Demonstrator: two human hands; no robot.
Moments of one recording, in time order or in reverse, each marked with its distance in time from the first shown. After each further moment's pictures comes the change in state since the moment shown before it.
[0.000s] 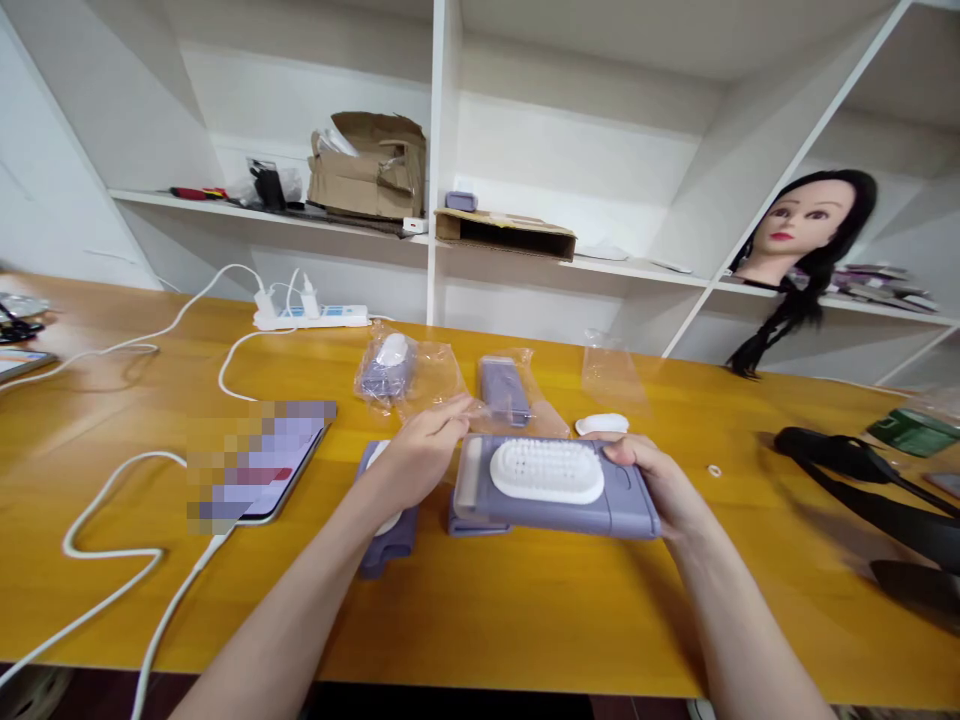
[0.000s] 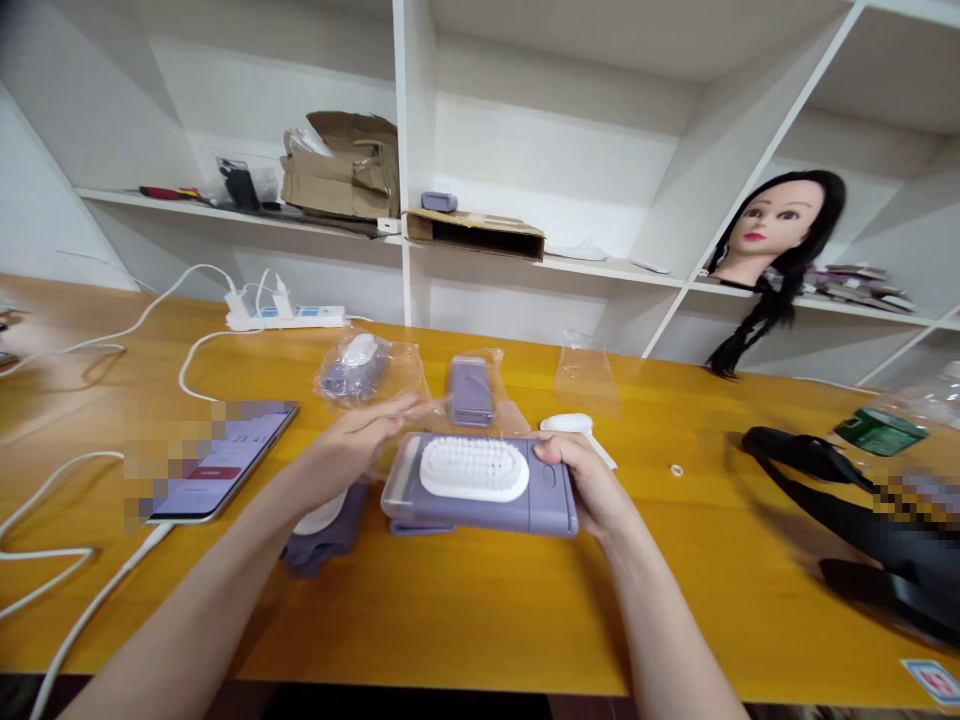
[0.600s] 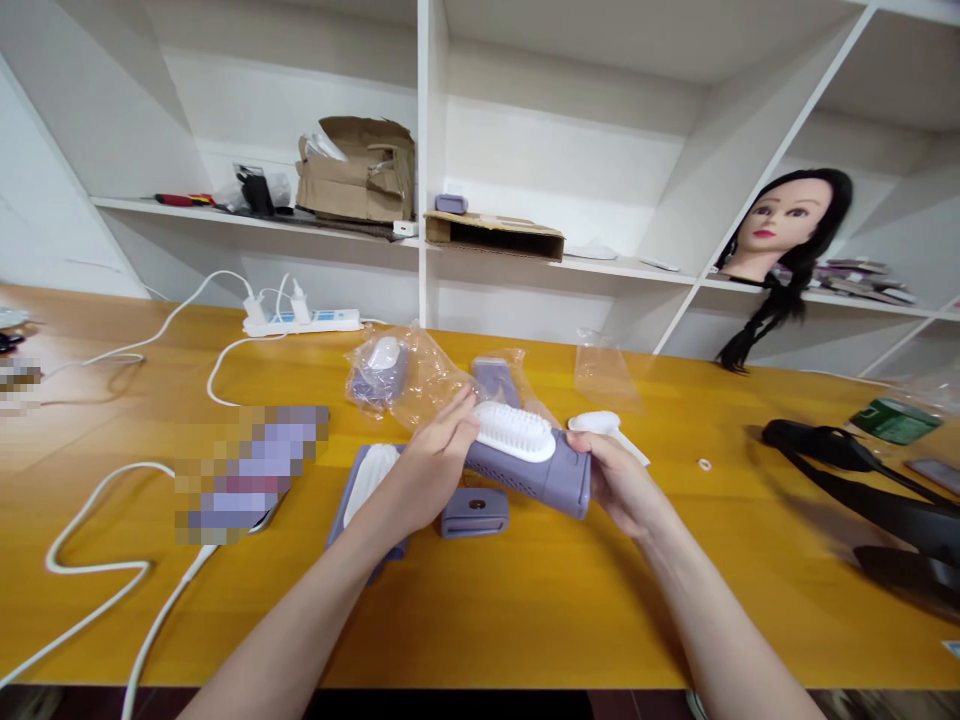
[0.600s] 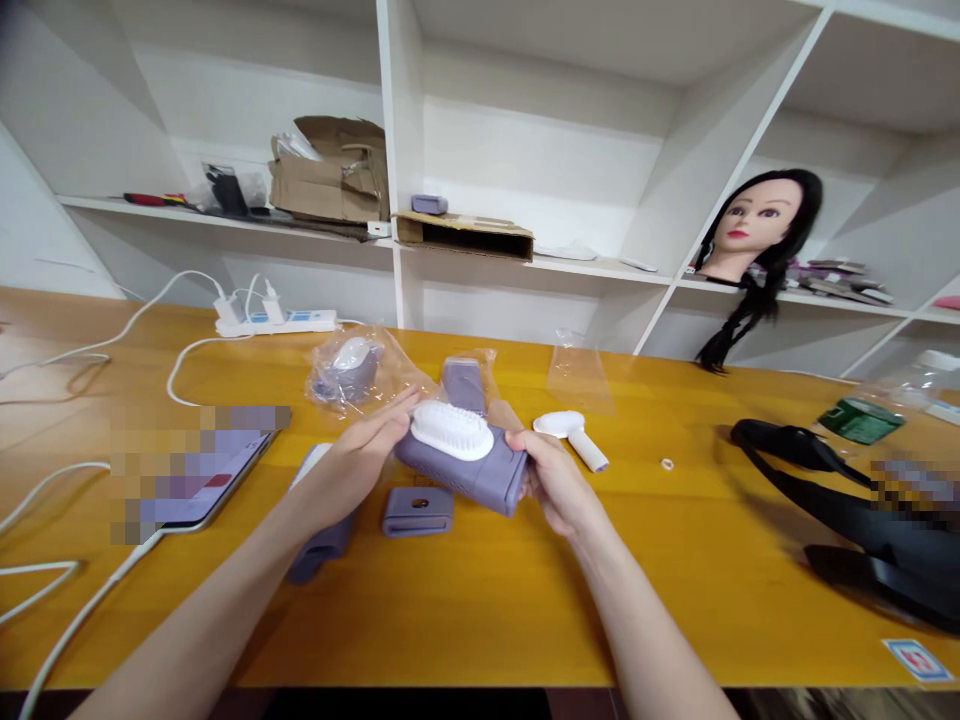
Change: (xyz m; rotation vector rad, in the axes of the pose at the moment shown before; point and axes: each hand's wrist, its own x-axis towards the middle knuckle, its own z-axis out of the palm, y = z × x) left_hand -0.004 0.006 0.019 -0.021 0.048 0.044; right_hand 0.004 0.016 0.018 0.052 0.172 0.062
